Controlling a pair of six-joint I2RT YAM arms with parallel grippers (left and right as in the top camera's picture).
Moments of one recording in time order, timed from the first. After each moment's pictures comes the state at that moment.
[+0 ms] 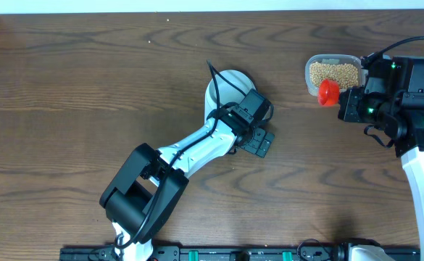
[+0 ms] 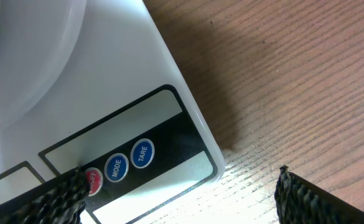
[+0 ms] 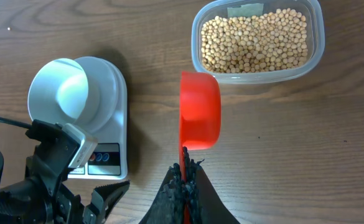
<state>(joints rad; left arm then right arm) -0.72 1.93 1.24 -0.50 0.07 -0.23 -0.04 1.28 1.25 -0.88 -0.24 0.13</state>
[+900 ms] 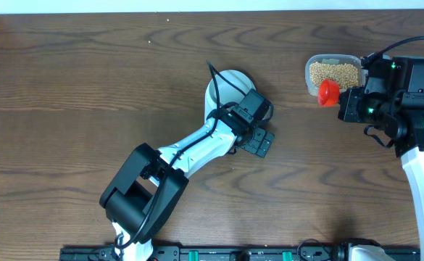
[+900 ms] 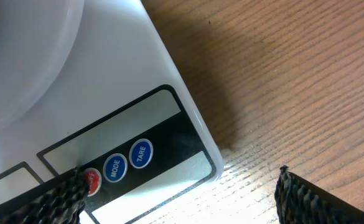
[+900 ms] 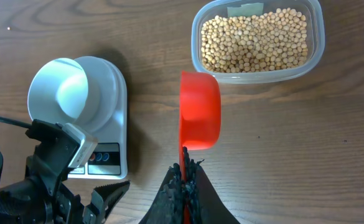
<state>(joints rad) -0.72 1.93 1.24 -0.50 0.08 -0.22 -0.04 1.28 1.25 -0.88 -0.24 0.13</state>
